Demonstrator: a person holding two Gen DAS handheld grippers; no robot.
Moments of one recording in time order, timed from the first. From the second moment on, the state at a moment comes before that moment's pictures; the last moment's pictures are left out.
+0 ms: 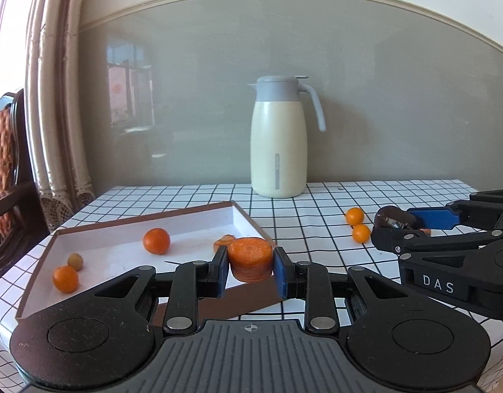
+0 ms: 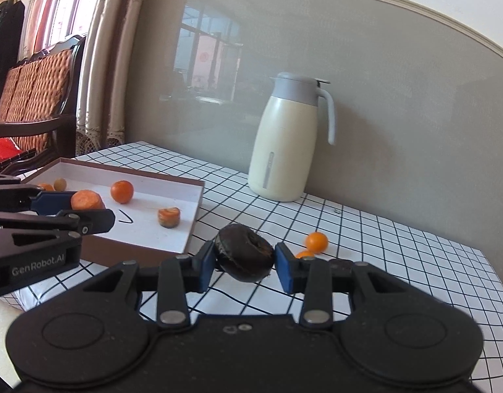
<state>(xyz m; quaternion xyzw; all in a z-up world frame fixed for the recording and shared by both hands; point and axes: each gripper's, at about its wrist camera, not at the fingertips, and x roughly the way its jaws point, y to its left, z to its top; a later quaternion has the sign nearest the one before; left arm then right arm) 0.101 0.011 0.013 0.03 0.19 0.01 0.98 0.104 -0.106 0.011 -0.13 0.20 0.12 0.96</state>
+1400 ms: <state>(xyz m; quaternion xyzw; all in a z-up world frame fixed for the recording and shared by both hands) 0.091 0.133 0.007 0.00 0.19 0.12 0.97 0.119 0.011 0.008 -0.16 0.17 0.23 0.95</state>
